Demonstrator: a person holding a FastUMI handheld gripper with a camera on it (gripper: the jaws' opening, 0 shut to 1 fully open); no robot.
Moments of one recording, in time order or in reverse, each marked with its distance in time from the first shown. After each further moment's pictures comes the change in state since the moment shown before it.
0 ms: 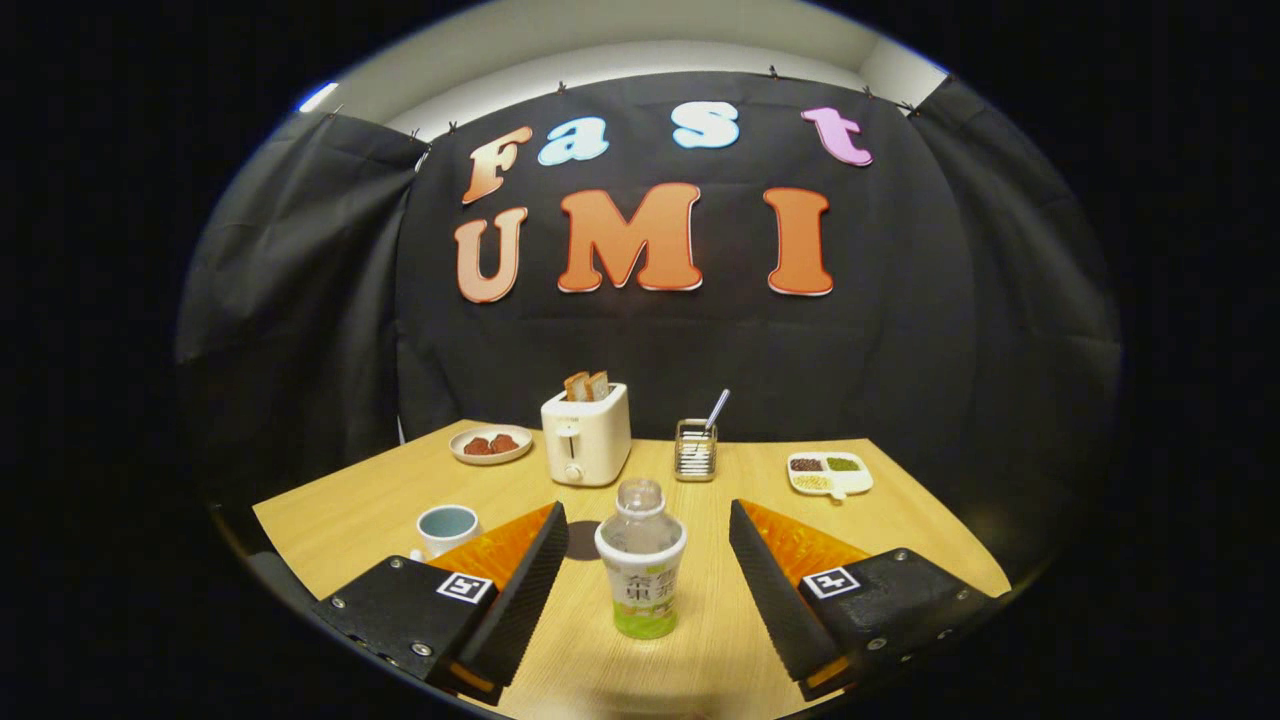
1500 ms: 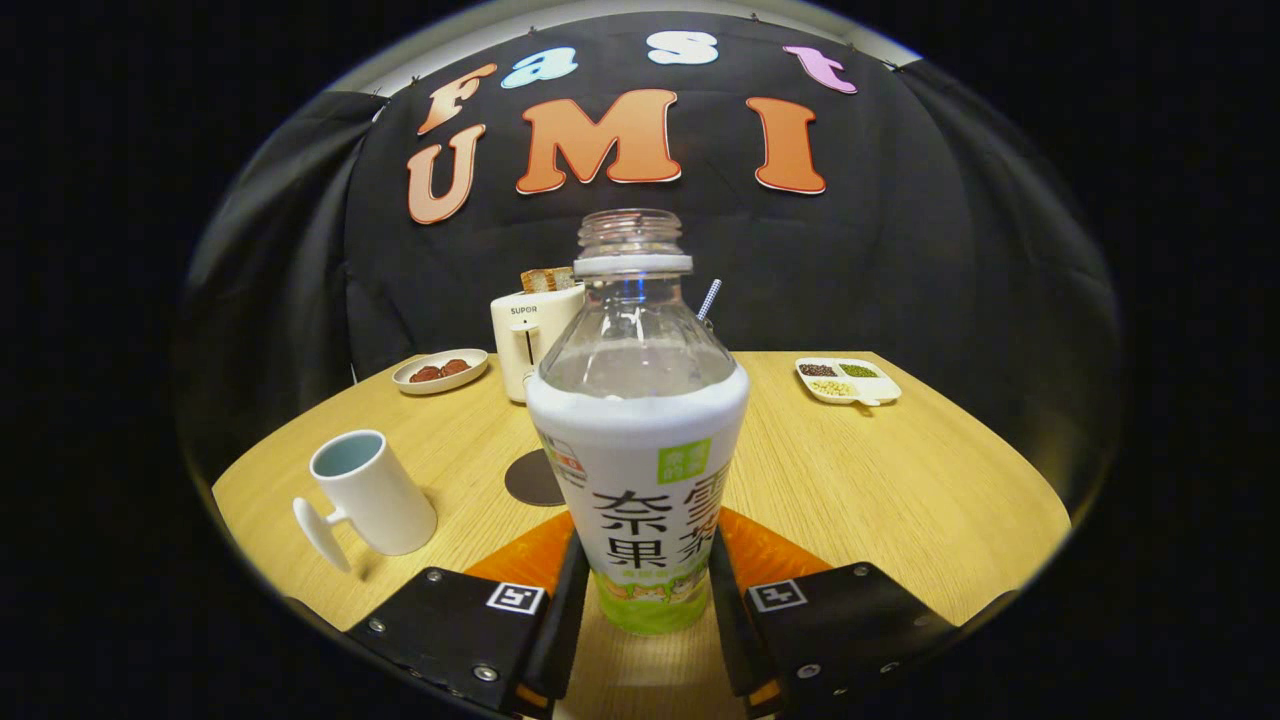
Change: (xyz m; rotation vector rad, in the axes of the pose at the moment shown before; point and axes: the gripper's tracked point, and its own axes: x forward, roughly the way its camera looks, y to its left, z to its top) arm 0.090 0.001 -0.103 0.059 0.165 -0.114
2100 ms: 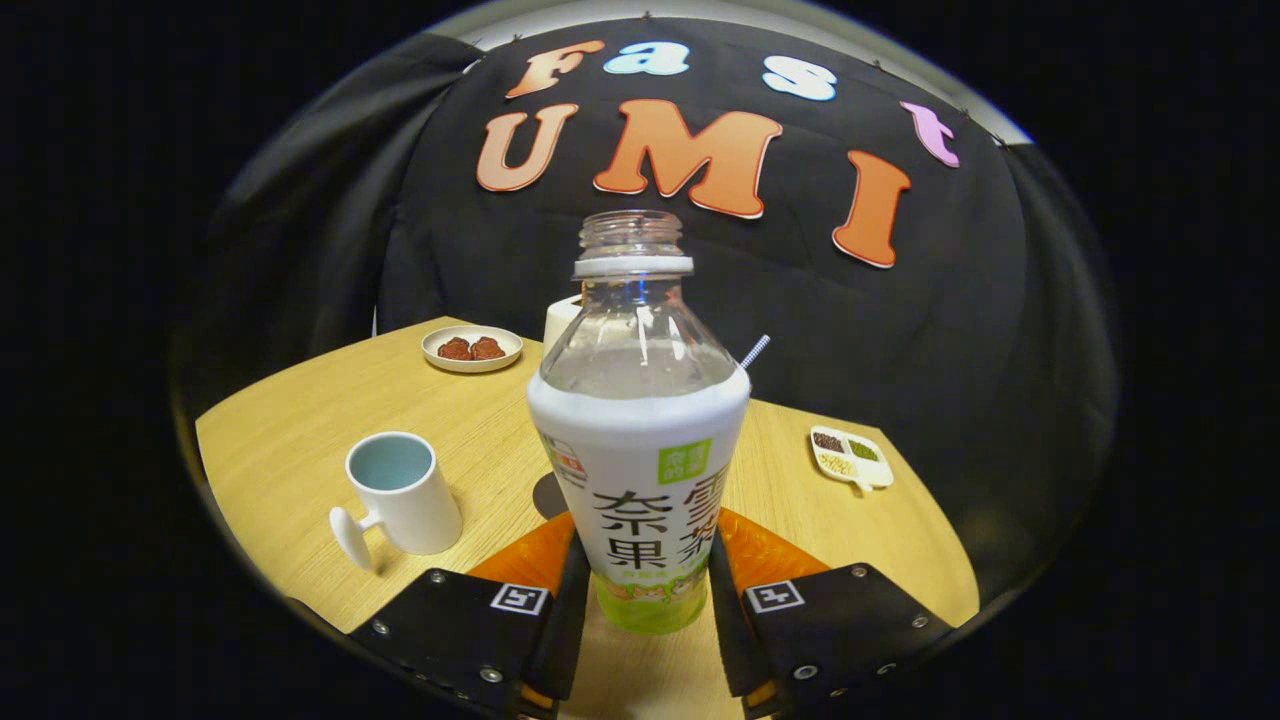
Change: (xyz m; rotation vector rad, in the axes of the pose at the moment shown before) arm -0.019 0.041 0.058 -0.329 0.000 0.010
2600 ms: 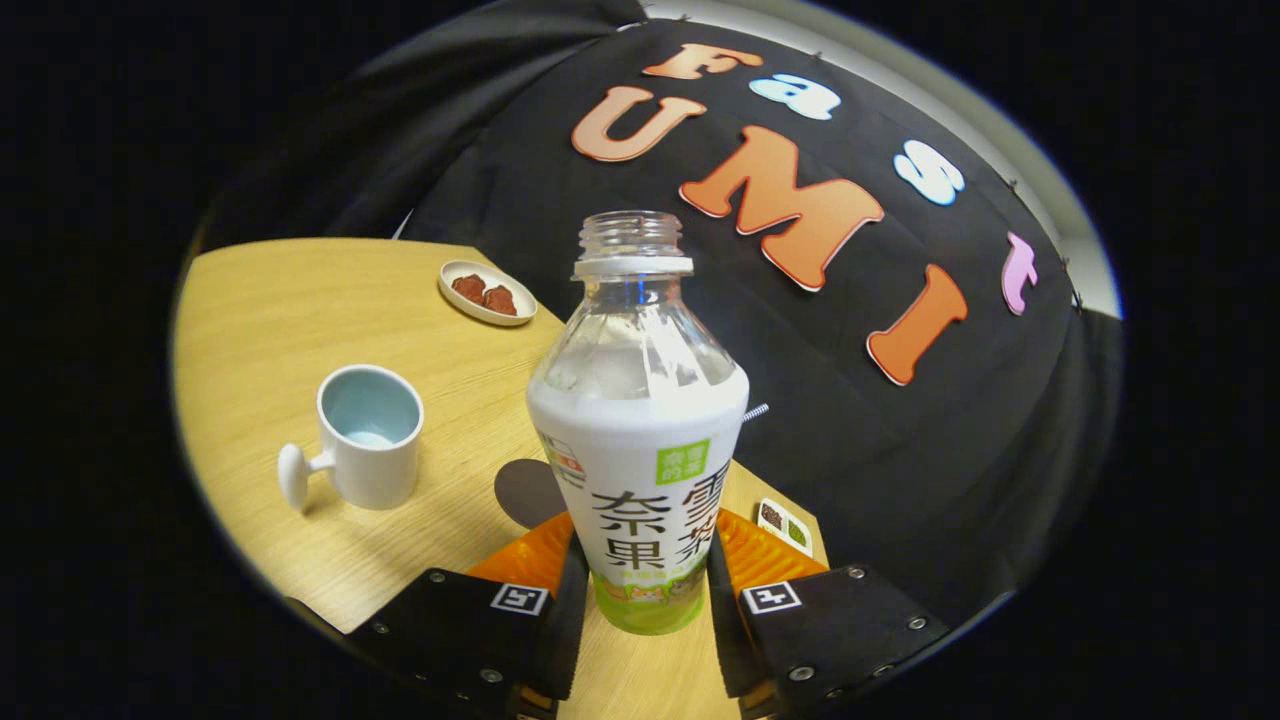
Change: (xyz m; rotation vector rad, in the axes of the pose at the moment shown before) arm 0.013 0.010 0.025 -0.444 -0.010 -0.062
